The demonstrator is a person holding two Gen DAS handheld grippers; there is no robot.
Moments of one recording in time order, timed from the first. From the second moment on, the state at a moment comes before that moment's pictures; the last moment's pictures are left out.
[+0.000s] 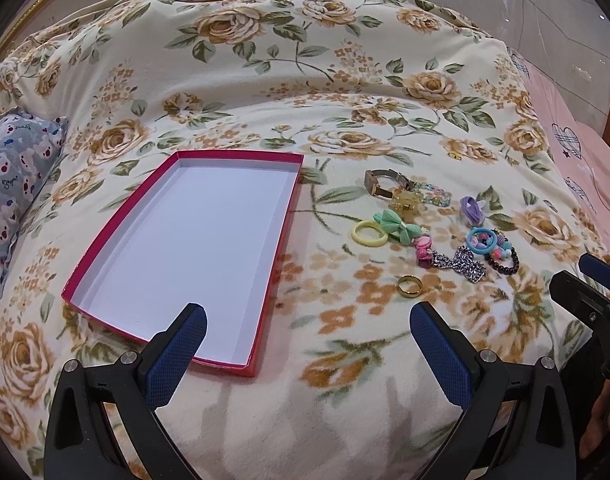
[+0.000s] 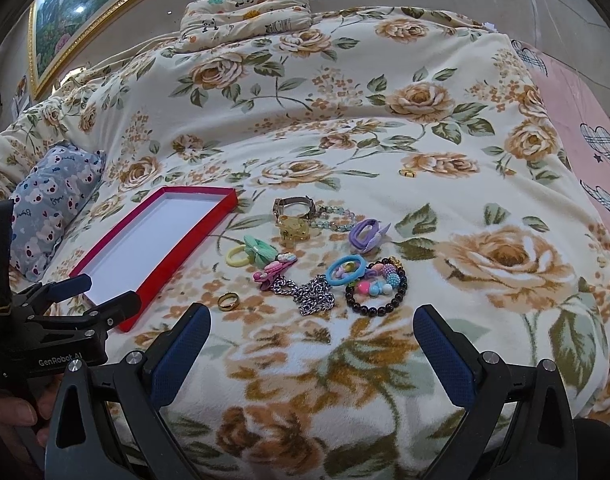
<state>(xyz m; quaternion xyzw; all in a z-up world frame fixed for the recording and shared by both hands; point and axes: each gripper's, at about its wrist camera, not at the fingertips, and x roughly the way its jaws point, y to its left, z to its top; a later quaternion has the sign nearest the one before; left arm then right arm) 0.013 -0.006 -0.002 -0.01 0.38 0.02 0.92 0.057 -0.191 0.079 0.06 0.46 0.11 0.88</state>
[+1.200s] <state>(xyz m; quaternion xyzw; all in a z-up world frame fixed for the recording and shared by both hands) 0.164 -0.020 -0.024 -0.04 0.46 -0.08 0.88 0.131 -0.212 0.020 0.10 0.53 0.10 0.83</state>
